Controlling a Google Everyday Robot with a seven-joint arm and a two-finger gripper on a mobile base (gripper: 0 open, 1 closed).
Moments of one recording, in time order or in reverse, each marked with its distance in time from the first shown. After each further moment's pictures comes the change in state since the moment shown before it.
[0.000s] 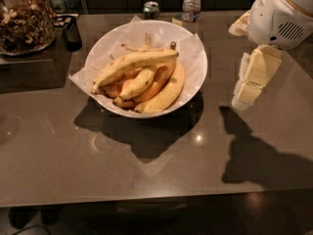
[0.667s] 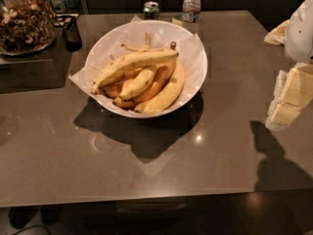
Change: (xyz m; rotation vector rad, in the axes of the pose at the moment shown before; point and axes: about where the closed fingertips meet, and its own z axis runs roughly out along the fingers) arm 0.054 0.032 -0.026 0.071 0.137 0.068
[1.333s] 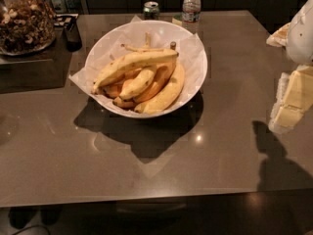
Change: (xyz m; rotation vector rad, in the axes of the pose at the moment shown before) arm 0.007 0.001 0.001 -0.004 0.025 0.000
